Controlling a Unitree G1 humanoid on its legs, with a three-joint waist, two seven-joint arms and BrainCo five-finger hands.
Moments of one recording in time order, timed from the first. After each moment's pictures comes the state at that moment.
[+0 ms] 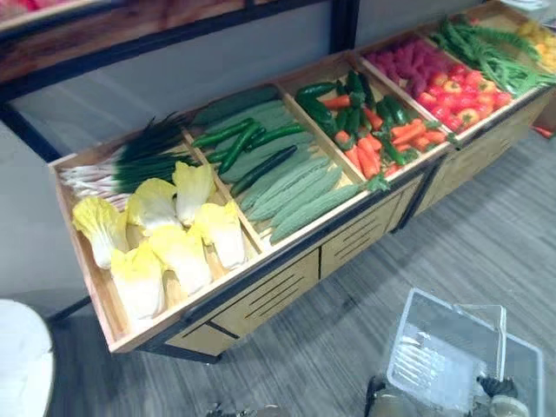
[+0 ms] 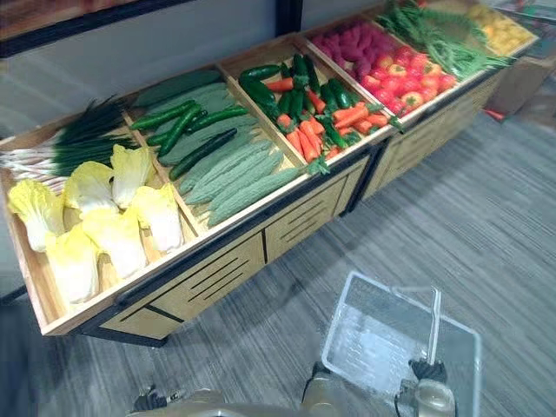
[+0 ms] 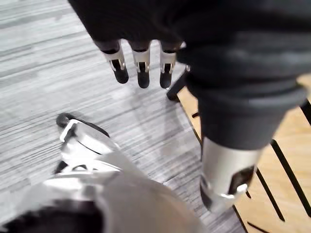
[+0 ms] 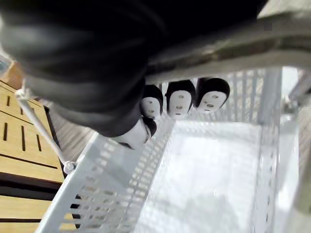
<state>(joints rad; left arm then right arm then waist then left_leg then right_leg) 0.14 0.06 0.26 1.11 0.05 -0.07 0.13 0.01 -0.25 -0.67 1.05 -0.25 -0.06 -0.11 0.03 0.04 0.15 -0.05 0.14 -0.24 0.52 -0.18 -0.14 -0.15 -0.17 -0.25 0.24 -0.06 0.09</state>
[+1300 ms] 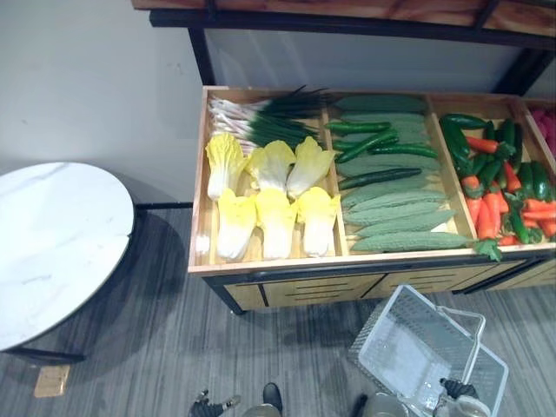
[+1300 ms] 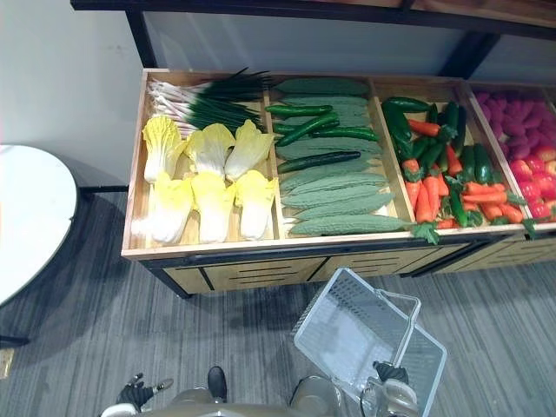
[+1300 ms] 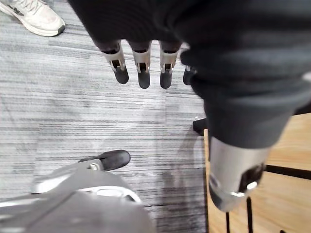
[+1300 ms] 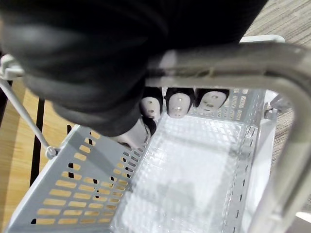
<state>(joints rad) 0.09 0.14 0.25 1.06 0.06 -0.08 0.11 -0.06 -0.14 -0.70 1.15 -0.19 -0.06 -0.08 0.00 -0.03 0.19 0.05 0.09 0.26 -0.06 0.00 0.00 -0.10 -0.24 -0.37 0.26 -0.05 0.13</state>
